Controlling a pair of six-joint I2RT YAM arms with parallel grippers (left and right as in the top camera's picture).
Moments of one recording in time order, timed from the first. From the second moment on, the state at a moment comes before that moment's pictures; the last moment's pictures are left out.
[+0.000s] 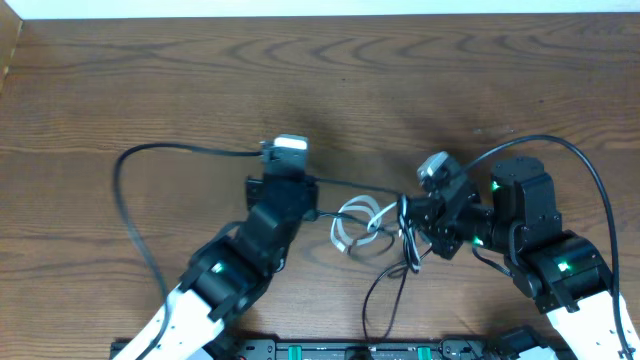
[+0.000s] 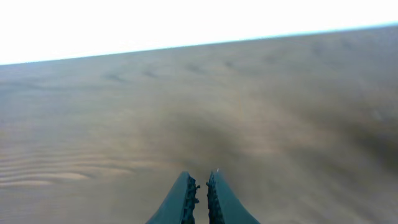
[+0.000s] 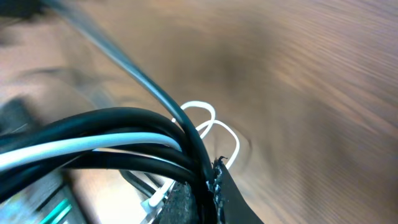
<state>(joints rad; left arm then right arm) -0.71 0.96 0.77 -0.31 -0.51 -0.28 0.35 0.93 0.86 -0.68 -0.49 -0.11</state>
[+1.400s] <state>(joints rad) -0.67 0.71 0.76 -0.31 -1.33 -0.22 0.28 0.91 0.89 -0.84 0.06 0.36</state>
